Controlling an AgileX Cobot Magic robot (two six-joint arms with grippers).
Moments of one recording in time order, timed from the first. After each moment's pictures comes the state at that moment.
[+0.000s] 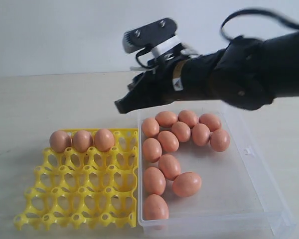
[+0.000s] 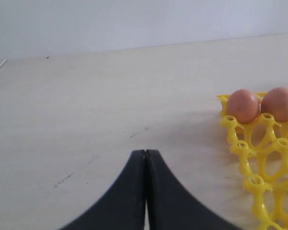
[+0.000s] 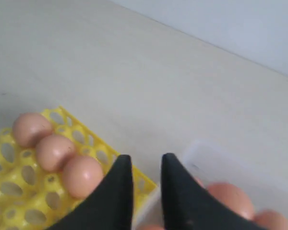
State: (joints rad) left arm -0.01 0.00 0.00 0.04 0.37 0.02; right arm 0.68 1.68 -1.03 -0.40 0.02 0.37
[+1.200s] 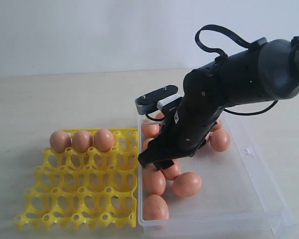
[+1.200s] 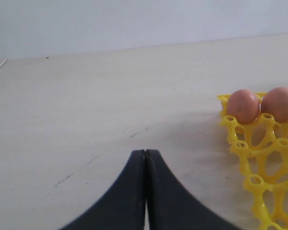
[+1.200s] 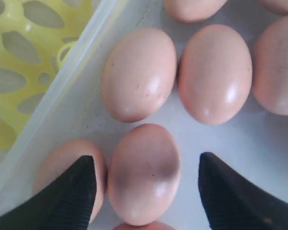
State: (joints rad) left arm -0.01 0.00 0.00 0.04 0.37 0.02; right arm 0.66 1.89 -1.12 0.01 0.57 0.06
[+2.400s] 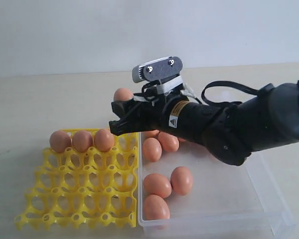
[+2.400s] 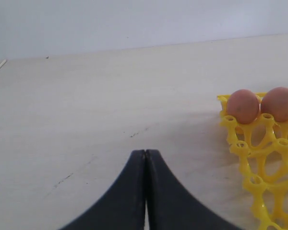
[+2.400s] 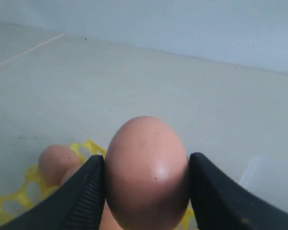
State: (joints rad) left arm -0.01 0.00 0.00 0.04 0.37 0.02; right arm 0.67 1.89 -0.86 -0.18 -0.61 0.28
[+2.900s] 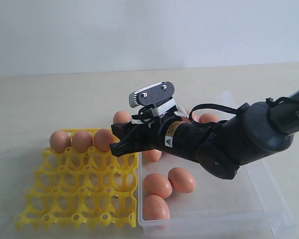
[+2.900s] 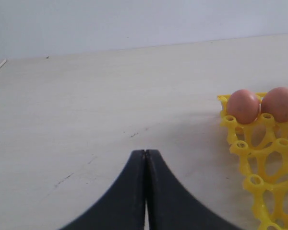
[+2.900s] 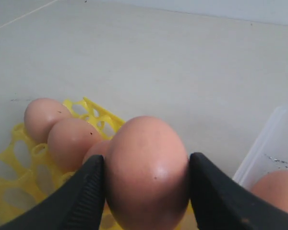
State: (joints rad) left arm -0.01 0.00 0.00 0.04 0.37 0.02; right arm 0.67 2.02 -0.86 -0.22 -0.67 0.30
